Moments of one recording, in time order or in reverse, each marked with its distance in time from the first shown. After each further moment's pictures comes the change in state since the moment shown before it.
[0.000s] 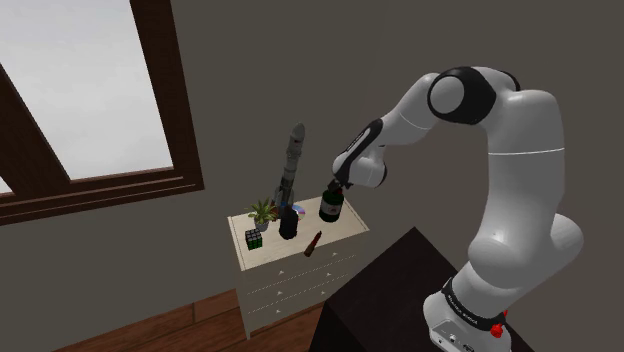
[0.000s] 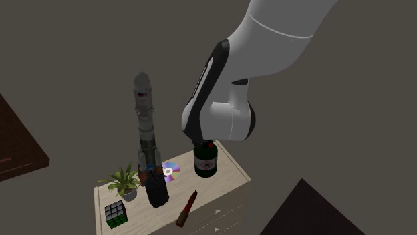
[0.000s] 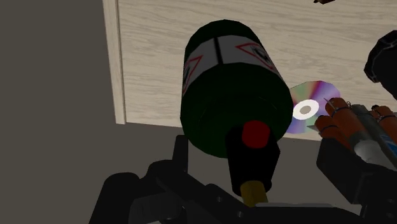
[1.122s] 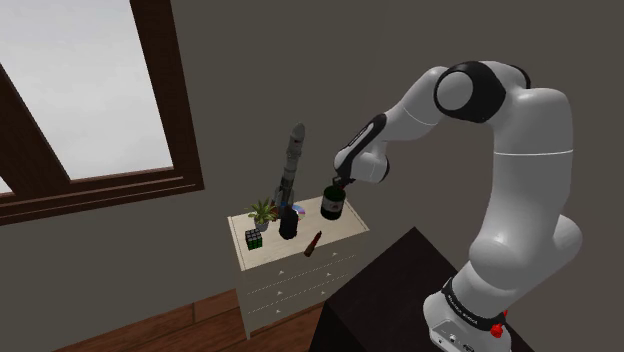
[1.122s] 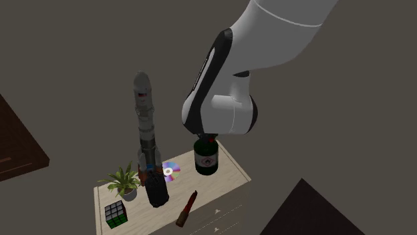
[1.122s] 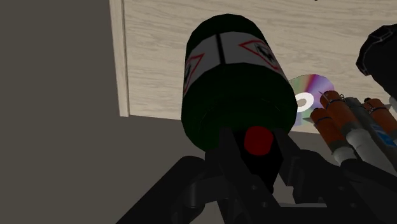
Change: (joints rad) arm 0.025 -0.061 -0.030 -0.023 -0.002 -0.042 0.011
